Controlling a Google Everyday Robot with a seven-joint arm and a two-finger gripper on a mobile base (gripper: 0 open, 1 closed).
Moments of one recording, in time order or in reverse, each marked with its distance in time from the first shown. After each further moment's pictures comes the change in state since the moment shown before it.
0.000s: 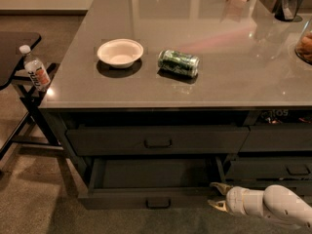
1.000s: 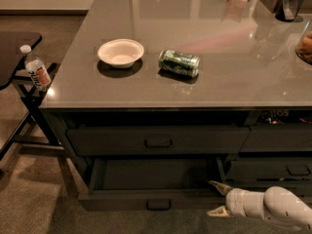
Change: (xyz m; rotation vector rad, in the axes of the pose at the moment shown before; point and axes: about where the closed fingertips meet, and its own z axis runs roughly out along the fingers) arm 0.007 0.007 -0.001 -0.009 -0.011 0.008
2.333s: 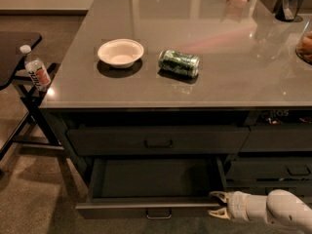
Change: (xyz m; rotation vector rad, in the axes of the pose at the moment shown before) arm -0.014 0.011 -0.006 -0.024 -0.021 -0.010
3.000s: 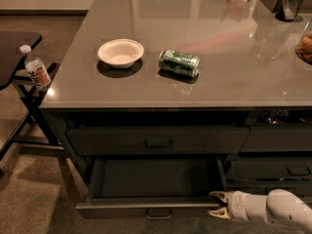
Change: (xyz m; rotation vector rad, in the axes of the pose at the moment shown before) arm 0.000 0.000 0.000 0.000 0.000 0.000
